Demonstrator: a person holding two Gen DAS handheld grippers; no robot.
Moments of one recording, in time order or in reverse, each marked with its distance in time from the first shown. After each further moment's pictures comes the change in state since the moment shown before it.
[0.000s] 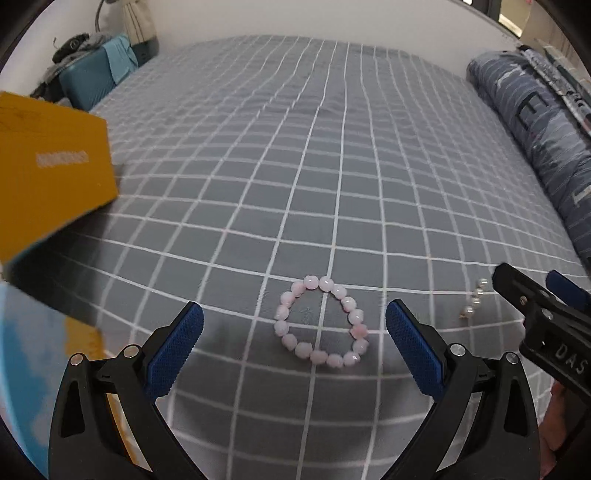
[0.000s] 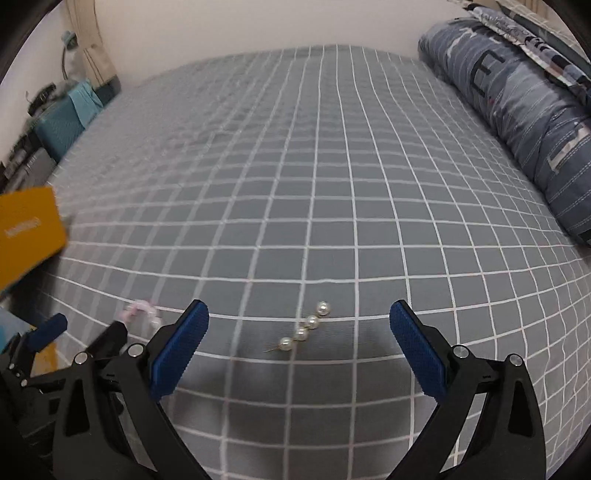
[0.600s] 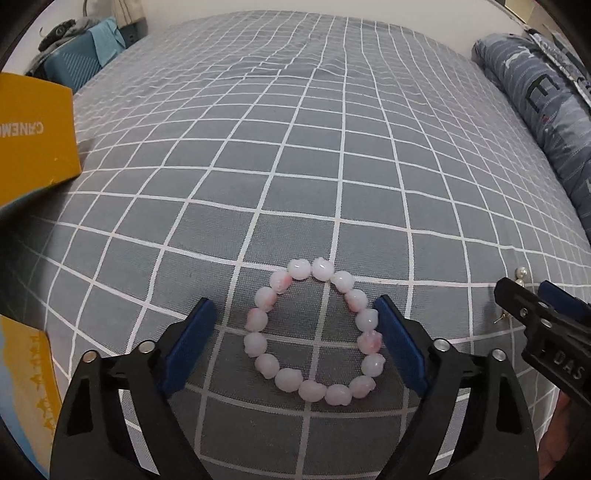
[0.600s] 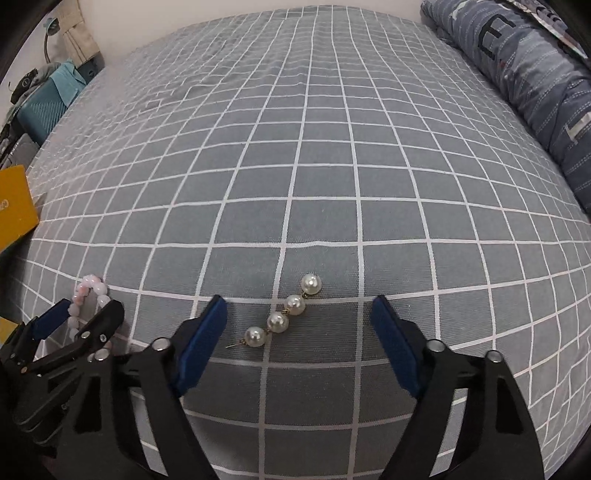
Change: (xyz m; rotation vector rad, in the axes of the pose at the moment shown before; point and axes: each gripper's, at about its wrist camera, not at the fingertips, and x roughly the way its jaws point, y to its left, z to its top) left arm 0.055 -0.007 -0.011 0.011 0.057 -0.014; right arm 0.057 -0.011 -0.016 0.012 0.123 -0.014
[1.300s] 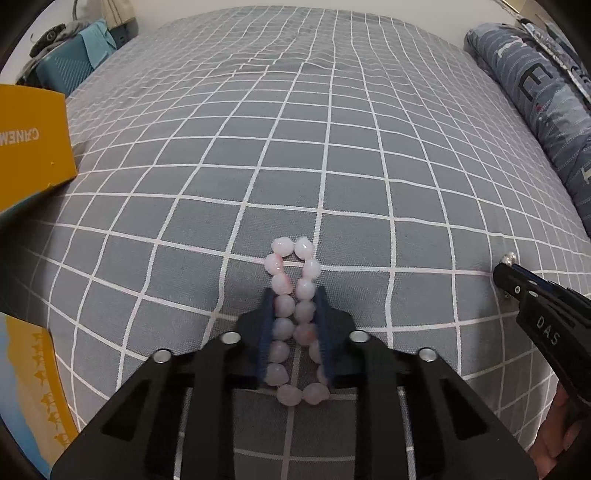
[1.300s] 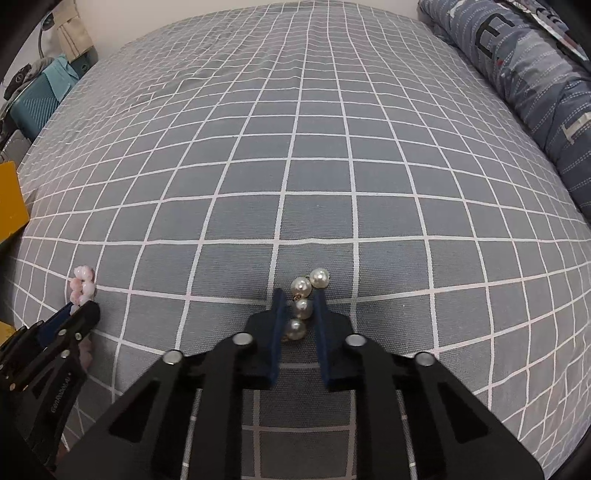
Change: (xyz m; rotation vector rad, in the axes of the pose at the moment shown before) left arm -0.011 -0.004 -0.001 0.028 0.029 -0.010; right arm 0.007 0.004 0.007 0.001 0.015 -0.033
